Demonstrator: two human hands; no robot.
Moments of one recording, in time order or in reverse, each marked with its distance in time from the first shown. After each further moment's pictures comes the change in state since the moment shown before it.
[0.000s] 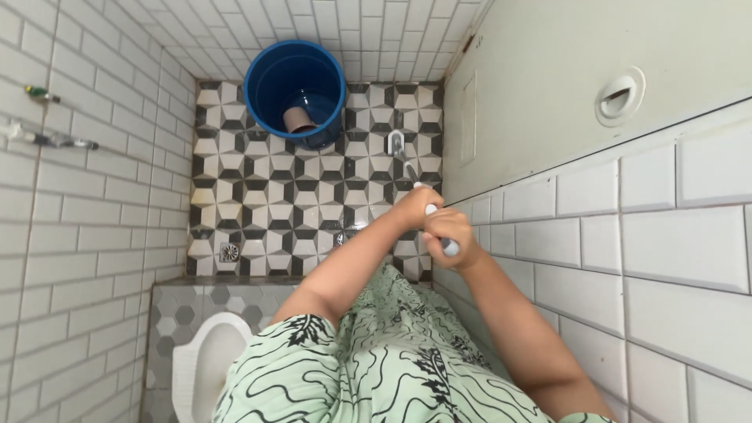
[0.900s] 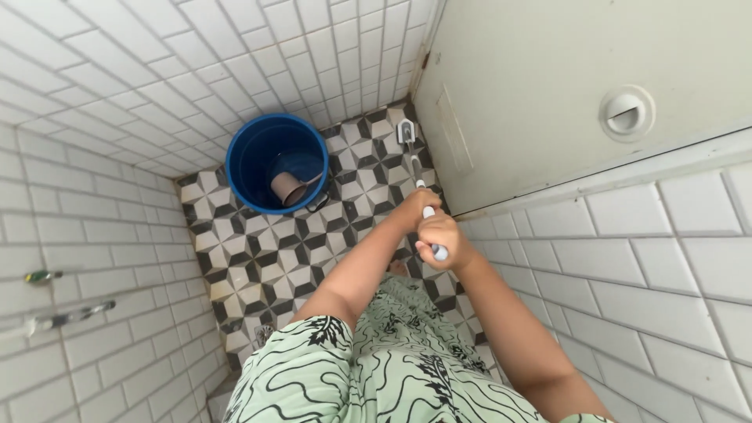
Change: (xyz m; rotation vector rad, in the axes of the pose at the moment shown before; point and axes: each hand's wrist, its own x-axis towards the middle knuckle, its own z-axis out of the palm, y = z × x) left_hand 0.101 -0.109 -0.086 -0.092 -0.235 0.257; right_hand 0.088 0.106 0.035 -0.319 0.131 0.138
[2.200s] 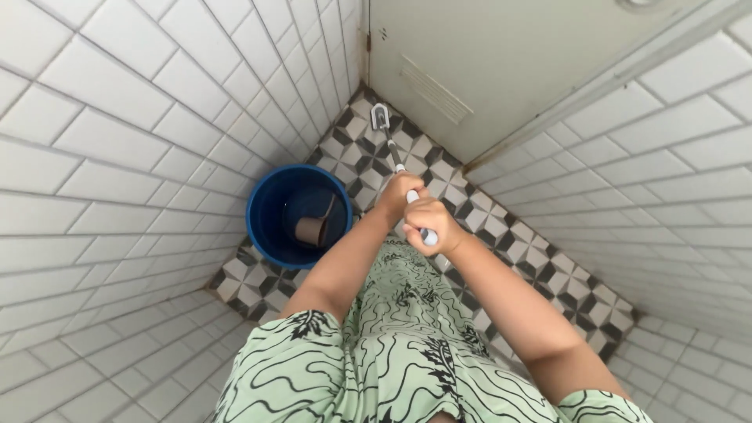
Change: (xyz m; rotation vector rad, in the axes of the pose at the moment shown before) left_hand -0.039 -0.024 -0.203 -0.147 -0.222 0.204; right_hand 0.135 0.026 0.182 -0.216 0.404 0.101
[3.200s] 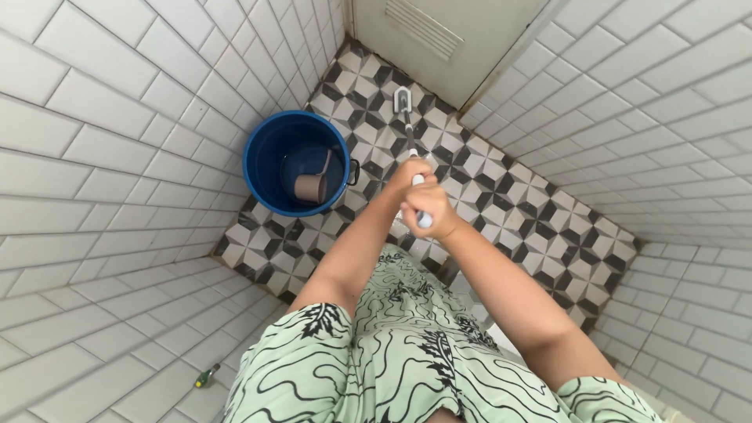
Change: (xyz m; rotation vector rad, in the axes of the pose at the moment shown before) left_hand -0.161 0.032 0.063 -0.262 -0.197 0.051; right_hand -0.122 -0.112 0.099 -0.160 0.173 0.016
